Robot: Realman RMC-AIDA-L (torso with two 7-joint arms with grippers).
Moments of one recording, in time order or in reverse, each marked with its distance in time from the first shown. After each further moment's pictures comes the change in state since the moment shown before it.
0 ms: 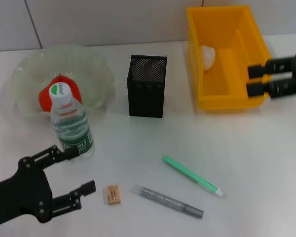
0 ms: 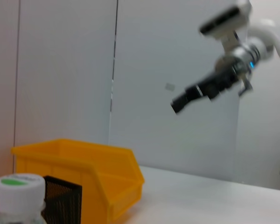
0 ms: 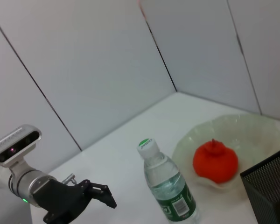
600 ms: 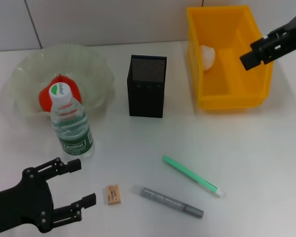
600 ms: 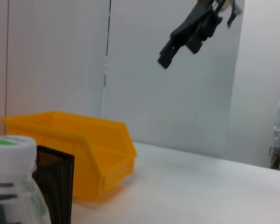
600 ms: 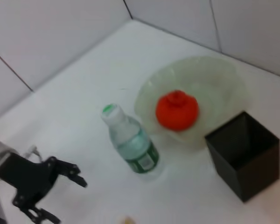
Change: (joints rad) left arm -0.009 0.003 -0.017 -0.003 0.083 -0.008 -0.027; right arm 0.289 -0.067 -0.055 -0.246 -0.279 -0.168 0.452
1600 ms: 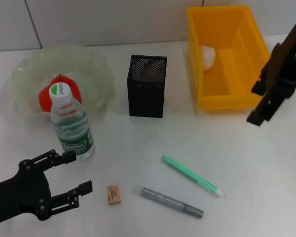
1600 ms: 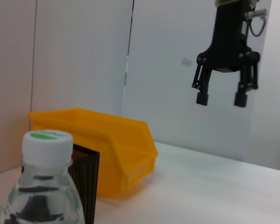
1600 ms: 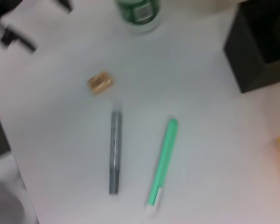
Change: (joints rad) left arm -0.009 -0.006 -0.024 0.000 -0.003 -0.048 -0.038; right arm 0.186 0.020 -0.489 0.062 -0.273 -0.042 -0.084
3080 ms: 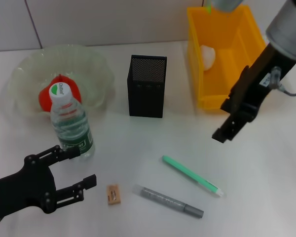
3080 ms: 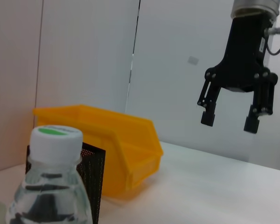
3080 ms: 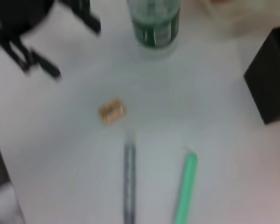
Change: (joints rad) left arm -0.036 0.000 -0.001 -0.042 -0.002 -0.026 0.005; right arm -0.055 0.200 0.085 -0.129 -0.165 0.033 -0.009
